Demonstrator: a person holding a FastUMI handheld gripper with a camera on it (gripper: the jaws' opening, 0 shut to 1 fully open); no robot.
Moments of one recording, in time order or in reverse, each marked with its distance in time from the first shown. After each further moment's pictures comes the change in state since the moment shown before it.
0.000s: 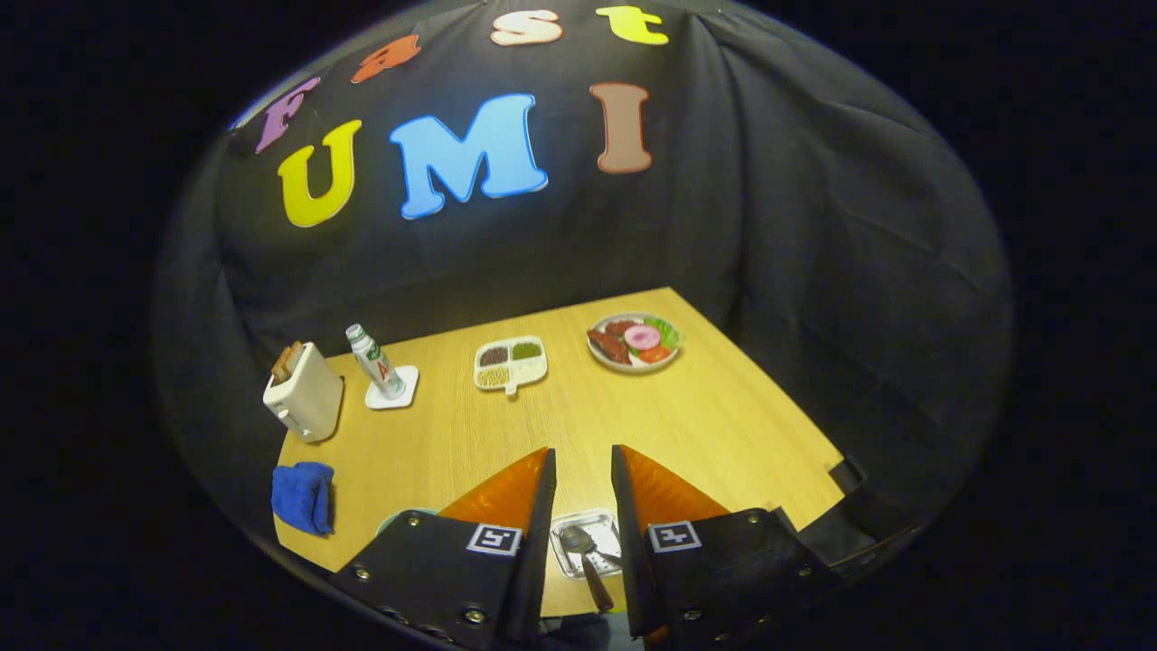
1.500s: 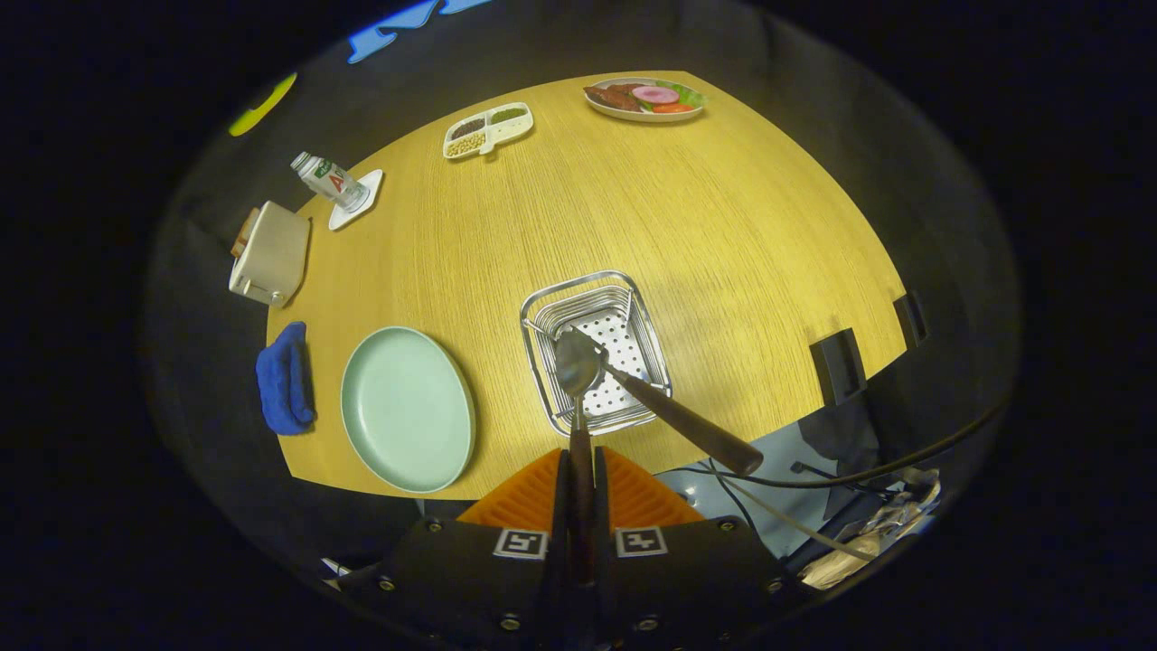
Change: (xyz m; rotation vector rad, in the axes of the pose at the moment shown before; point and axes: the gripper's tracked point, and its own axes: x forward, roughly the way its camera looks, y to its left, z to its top) arm 0.003 0.005 -0.205 0.077 0.821 0.061
